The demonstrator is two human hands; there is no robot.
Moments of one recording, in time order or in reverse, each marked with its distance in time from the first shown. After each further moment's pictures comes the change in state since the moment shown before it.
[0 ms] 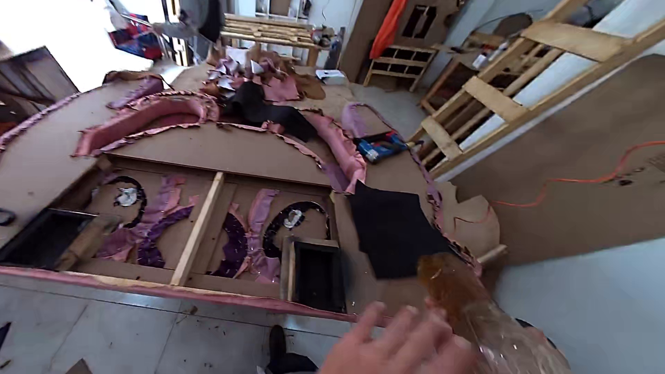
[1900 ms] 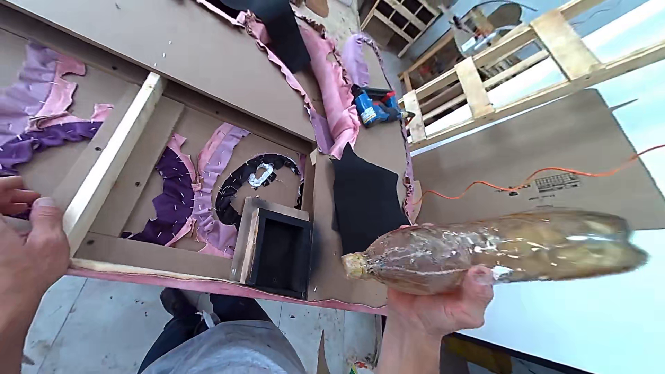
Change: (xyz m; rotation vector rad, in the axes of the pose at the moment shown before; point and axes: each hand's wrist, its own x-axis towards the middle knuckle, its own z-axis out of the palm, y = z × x) left_hand -0.180 -0.265 -0.072 0.173 0.452 -1.152; right_hand 0.141 0.027 -0.017 -0.421 -0.392 -0.922
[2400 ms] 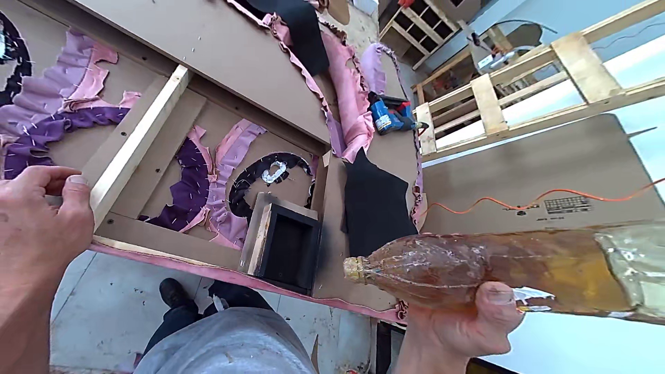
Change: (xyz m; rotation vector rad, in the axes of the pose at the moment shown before) left_hand 0.000 -0.004 -0.003 0.054 -0.025 -0.082; right_hand 0.001 -0.015 -0.008 -0.185 -0.044 -0.148
